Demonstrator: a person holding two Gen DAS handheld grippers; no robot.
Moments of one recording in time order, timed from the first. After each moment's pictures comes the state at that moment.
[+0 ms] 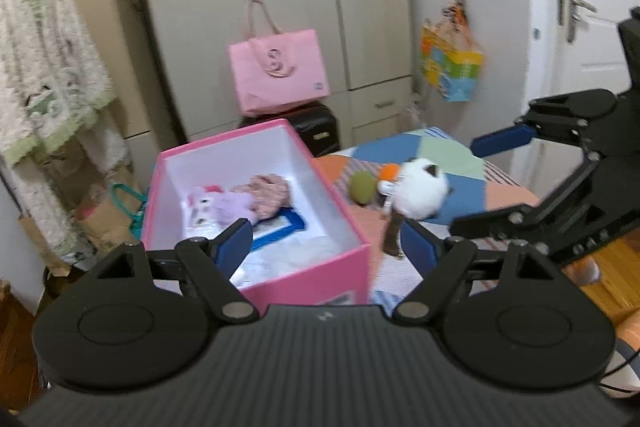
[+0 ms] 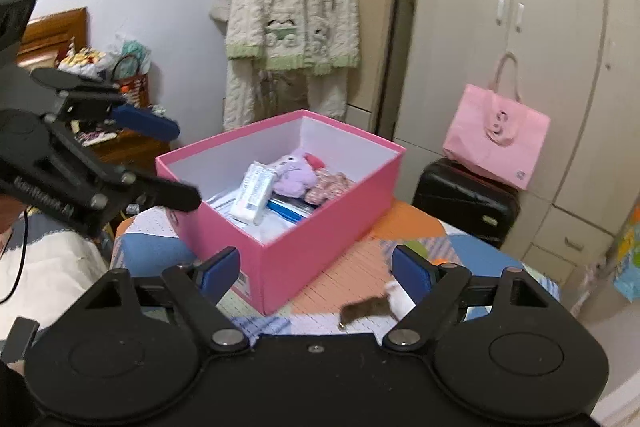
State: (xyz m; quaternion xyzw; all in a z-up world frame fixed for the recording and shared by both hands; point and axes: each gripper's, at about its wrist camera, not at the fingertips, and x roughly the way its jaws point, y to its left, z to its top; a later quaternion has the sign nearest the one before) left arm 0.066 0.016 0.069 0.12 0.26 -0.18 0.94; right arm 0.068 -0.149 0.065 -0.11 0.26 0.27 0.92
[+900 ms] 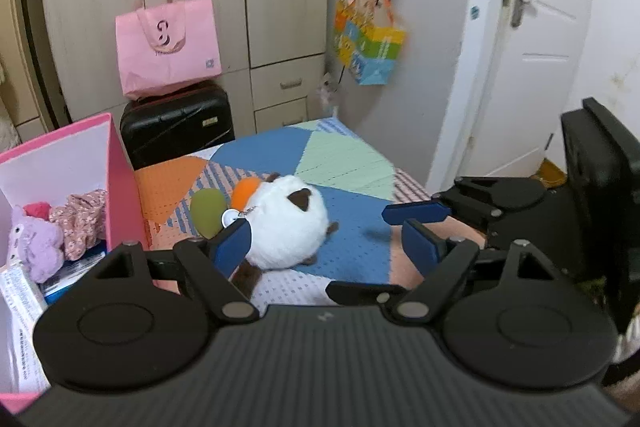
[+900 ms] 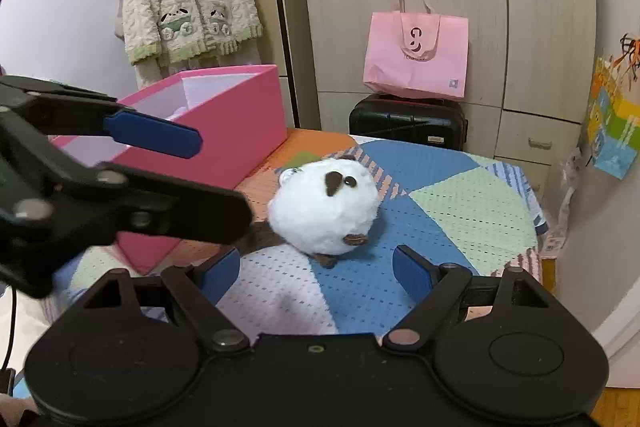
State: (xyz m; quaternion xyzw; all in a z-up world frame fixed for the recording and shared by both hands) left arm 0.158 -0.115 0.008 0.08 0.31 -0.29 0.90; right arm 0.127 -0.232 -0.036 0.00 0.30 0.19 0.93
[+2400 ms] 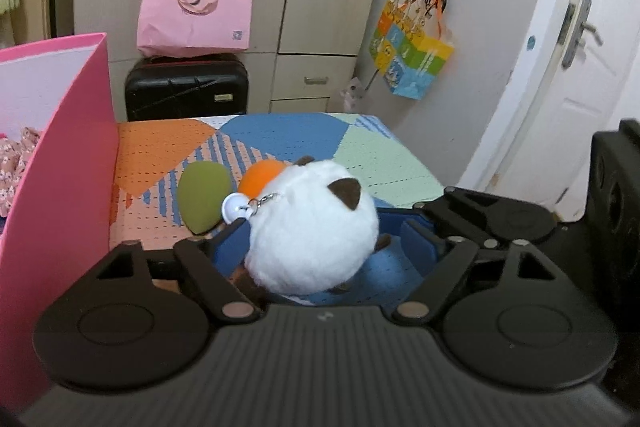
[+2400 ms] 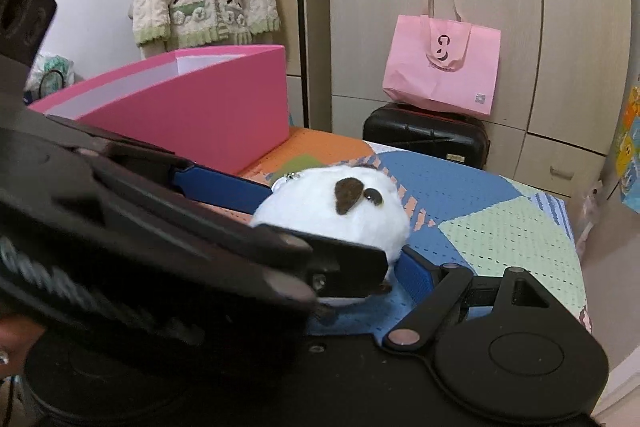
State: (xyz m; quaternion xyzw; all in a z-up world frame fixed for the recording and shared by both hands) left arm 0.221 -0.120 -0.061 -0.01 0.31 -0.25 0.91; right arm 0.183 -0.205 -0.074 -0.04 0.28 0.21 0.94
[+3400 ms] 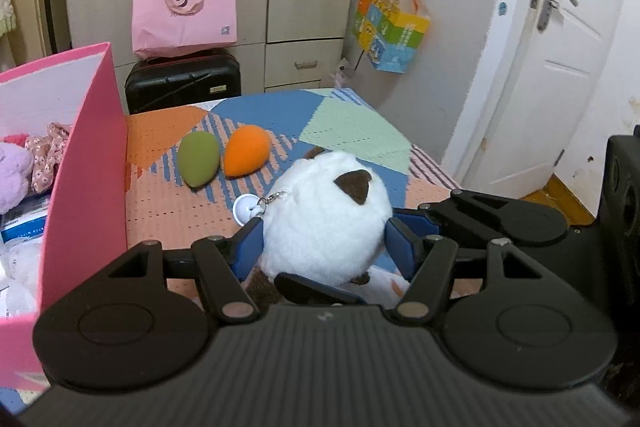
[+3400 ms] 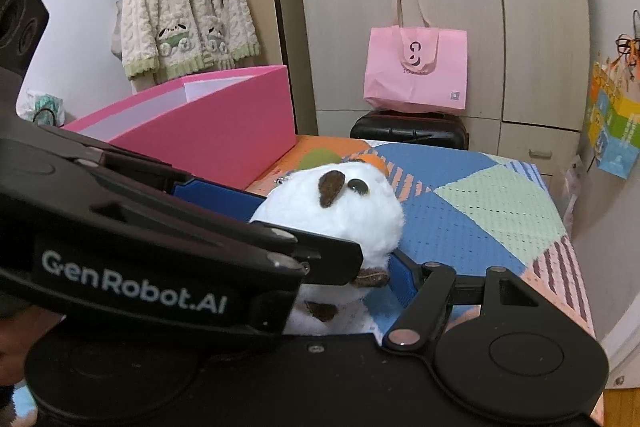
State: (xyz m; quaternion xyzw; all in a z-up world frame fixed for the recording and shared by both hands) left arm 0.154 -0.116 -0.039 0.03 0.33 -0.27 0.90; right arm 0.108 -0.199 -0.064 0.01 0.26 0.17 0.95
